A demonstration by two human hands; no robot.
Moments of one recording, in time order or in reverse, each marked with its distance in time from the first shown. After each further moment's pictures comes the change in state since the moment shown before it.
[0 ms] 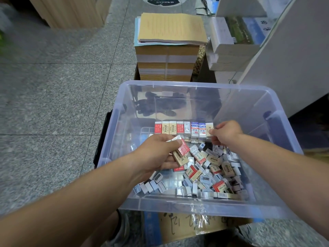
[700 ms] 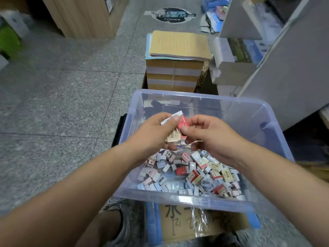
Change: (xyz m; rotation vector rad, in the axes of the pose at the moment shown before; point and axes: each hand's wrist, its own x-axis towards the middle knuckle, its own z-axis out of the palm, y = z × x) left_hand -0.039 0.040 -0.015 0.157 0.059 0.432; right_hand -0.149 -0.064 -0.006 0.294 -0.596 -0.405
